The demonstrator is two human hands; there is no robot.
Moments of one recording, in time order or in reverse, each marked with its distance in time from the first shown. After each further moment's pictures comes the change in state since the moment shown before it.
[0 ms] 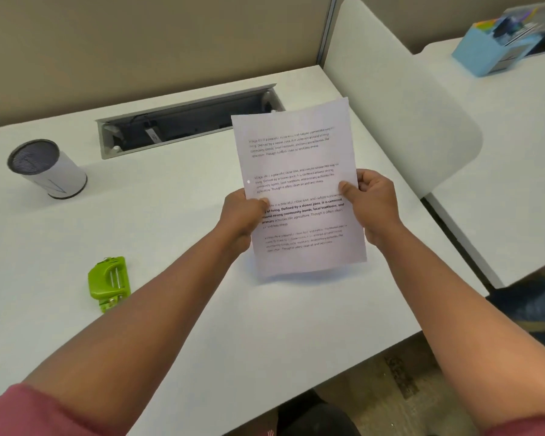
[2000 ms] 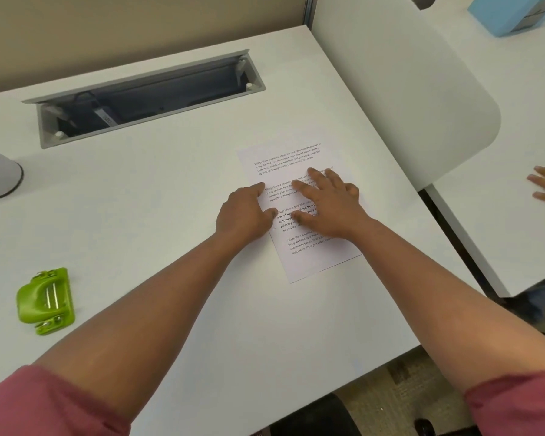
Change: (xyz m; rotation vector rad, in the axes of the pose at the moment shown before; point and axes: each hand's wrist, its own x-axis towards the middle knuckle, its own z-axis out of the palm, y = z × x) left_hand 0.077 -0.049 0.060 1.057 0.038 0.270; right_hand 0.079 0.081 -0.008 -1.290 -0.489 -0.289
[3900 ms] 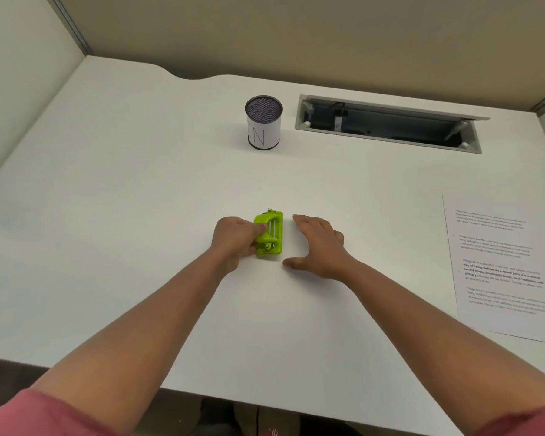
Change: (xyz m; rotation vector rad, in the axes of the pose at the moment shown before) left_hand -0.192 -0.295 -0.167 -1.085 0.388 -0.700; right_hand -0.029 -0.371 0.073 0.097 -0.204 -0.452
